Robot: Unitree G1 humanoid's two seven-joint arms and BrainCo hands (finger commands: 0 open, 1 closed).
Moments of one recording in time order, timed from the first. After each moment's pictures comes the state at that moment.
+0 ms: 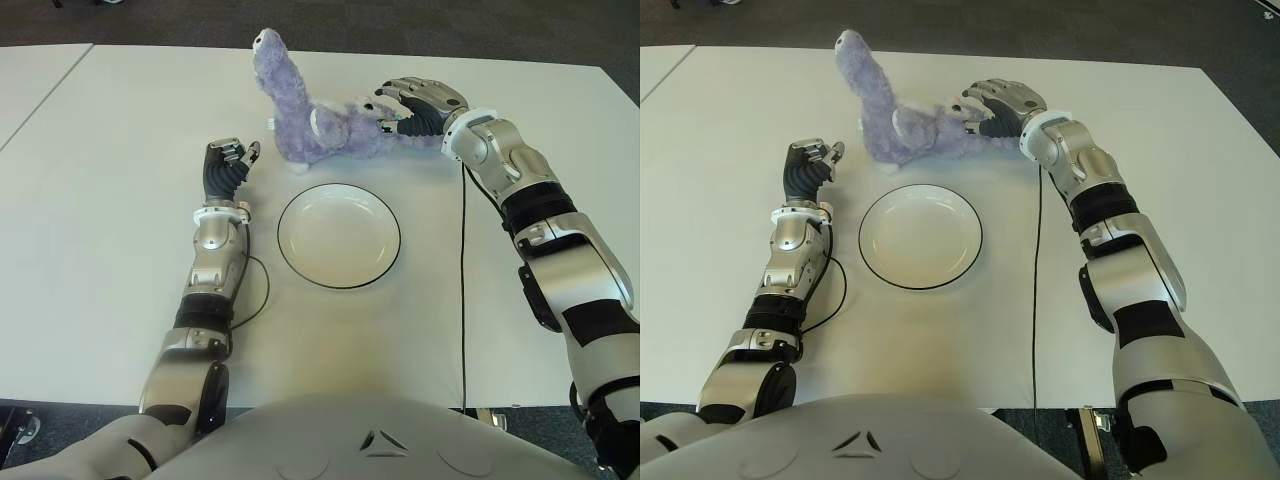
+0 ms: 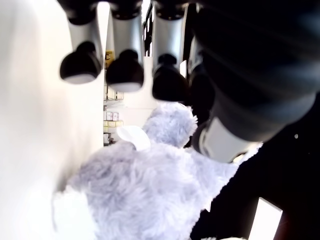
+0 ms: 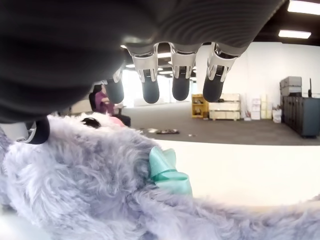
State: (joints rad) left arm -0.28 0.03 0.11 0.44 -0.07 -0.28 0.11; right arm -0.98 -0.53 0.47 0.83 -0.78 -0.34 0.10
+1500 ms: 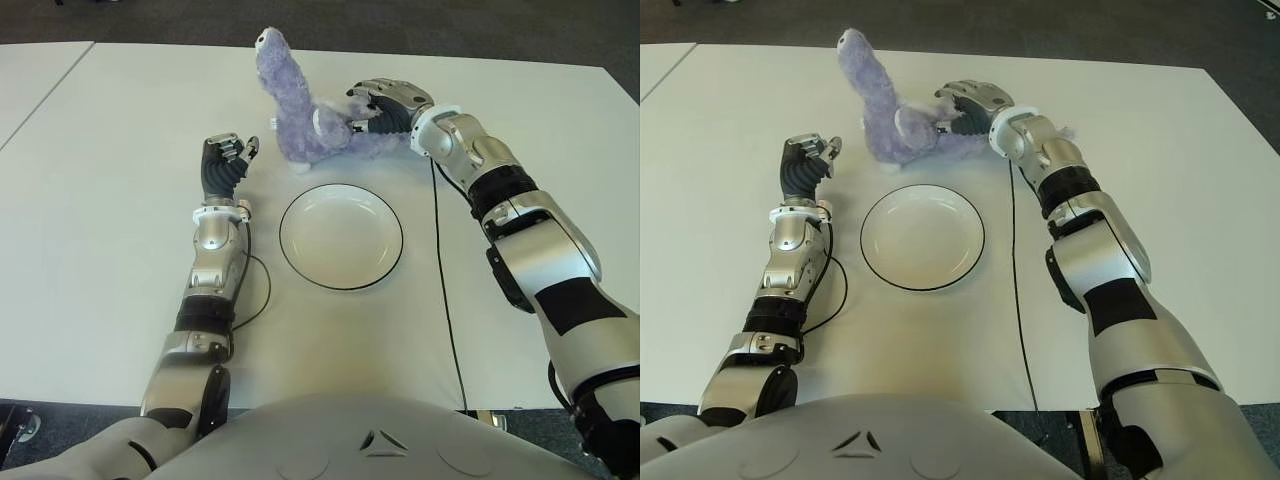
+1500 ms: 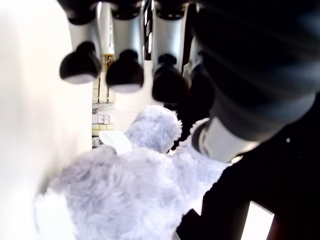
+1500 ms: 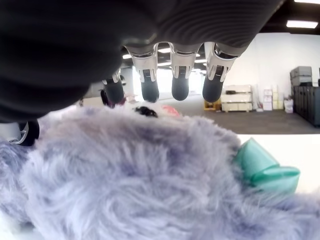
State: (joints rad) left arm -0.26 0.02 0.10 0.37 -0.07 -0.28 0.13; right arm -1.09 -0.38 0.53 1.05 -0.78 -0.36 0.04
